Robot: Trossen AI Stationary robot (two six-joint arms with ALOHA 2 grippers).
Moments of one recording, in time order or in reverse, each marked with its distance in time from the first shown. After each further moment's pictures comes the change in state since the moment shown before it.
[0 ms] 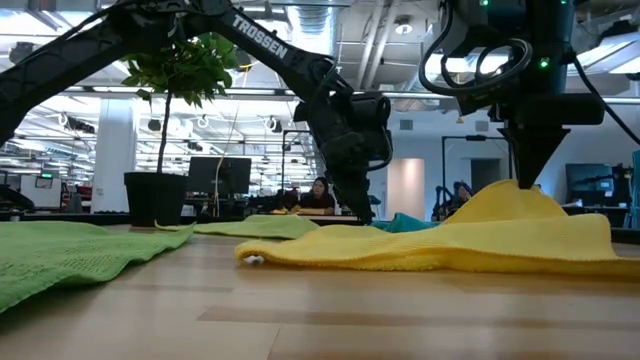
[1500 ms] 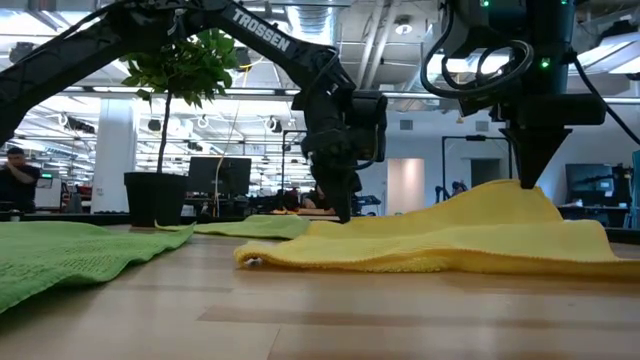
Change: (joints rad) left arm -0.025 0.003 0.043 -0.207 -0.055 0.117; right arm 0.000 0.000 0.000 -0.012 0.000 0.008
